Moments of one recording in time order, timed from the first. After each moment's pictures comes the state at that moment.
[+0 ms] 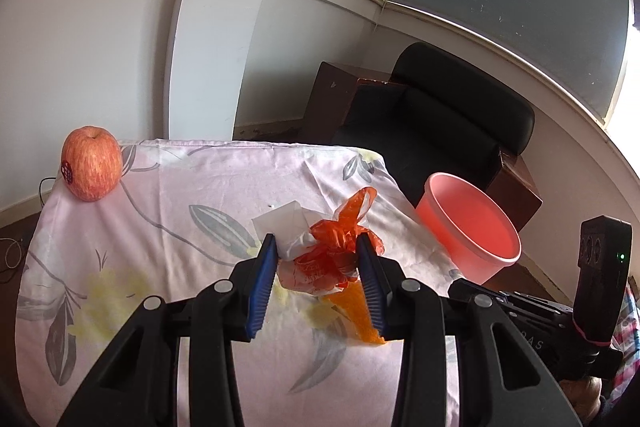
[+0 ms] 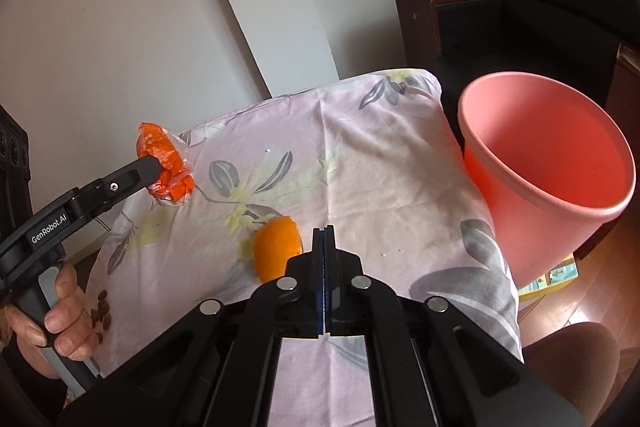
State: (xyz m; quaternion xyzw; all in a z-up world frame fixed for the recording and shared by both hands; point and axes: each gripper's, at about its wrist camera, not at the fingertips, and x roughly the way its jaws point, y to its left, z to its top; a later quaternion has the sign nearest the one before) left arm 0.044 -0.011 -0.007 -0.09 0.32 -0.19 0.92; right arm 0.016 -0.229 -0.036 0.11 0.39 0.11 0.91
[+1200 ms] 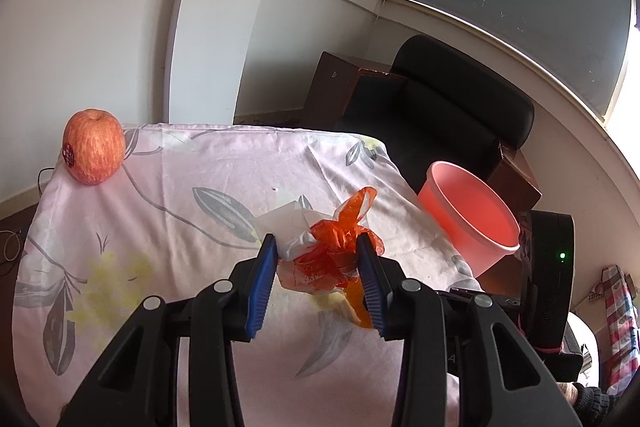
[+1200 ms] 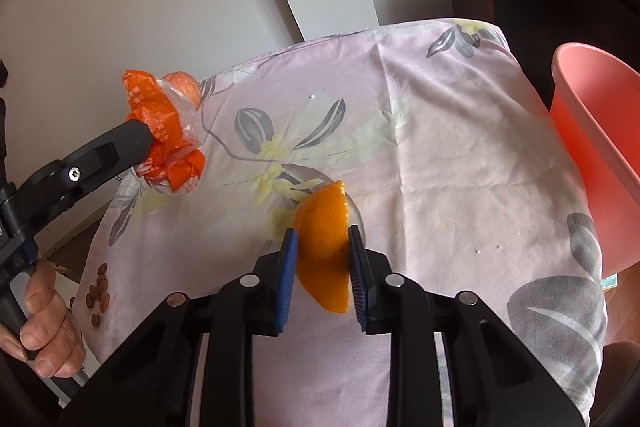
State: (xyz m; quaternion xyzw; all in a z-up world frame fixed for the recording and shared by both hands) left arm 0.040 -0.004 -0.016 -0.09 0.34 -0.19 0.92; right arm 0.049 -0.173 -0.074 0.07 0.45 0.18 0.87
